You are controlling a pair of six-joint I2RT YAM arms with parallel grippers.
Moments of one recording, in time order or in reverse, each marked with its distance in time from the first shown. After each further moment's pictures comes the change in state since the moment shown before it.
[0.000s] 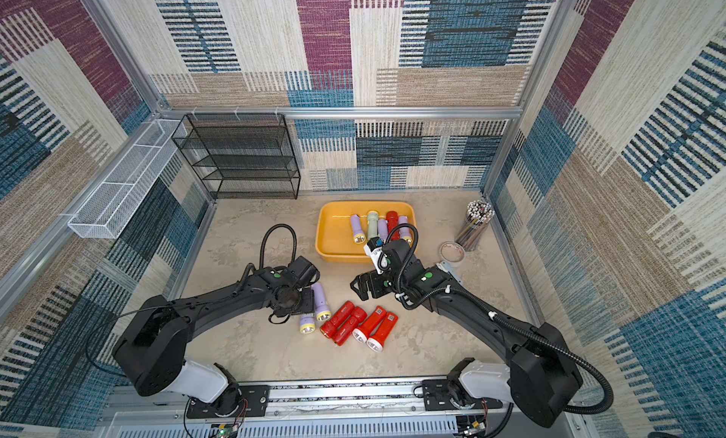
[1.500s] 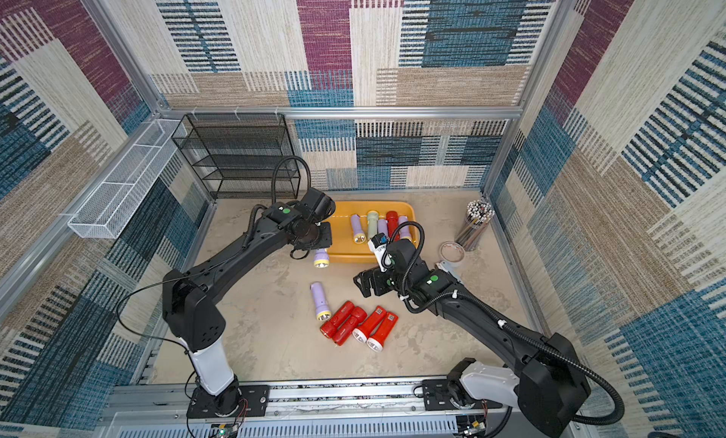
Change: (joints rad) left arm 0.067 0.362 0.952 -0.303 -0.034 0.133; right arm 0.000 -0.066 -0.008 0.010 0.089 -0.010
